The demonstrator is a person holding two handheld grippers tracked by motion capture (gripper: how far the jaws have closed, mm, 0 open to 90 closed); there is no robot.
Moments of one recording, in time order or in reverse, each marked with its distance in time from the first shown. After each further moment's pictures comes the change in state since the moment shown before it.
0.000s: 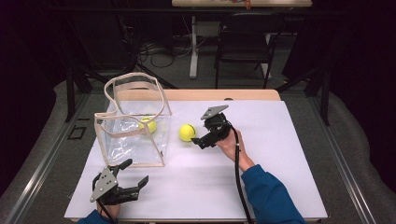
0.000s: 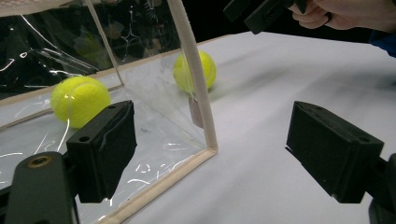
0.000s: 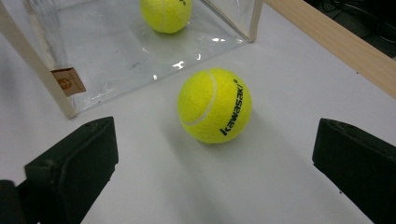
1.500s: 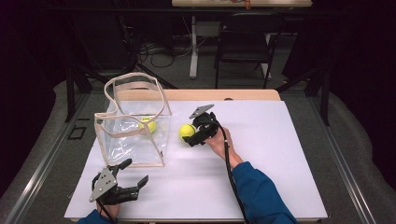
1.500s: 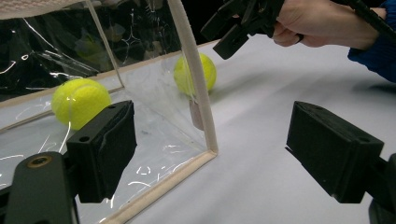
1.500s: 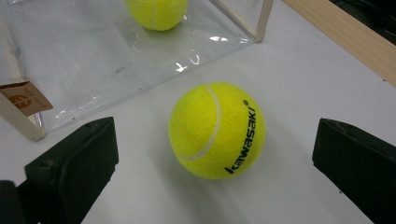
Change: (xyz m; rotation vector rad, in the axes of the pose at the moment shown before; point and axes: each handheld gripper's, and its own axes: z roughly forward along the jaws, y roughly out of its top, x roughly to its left) left arm 0.001 0.000 -0.001 -0.010 0.001 -0.007; right arm 0.001 0.011 0.045 0.042 -0.016 -0.004
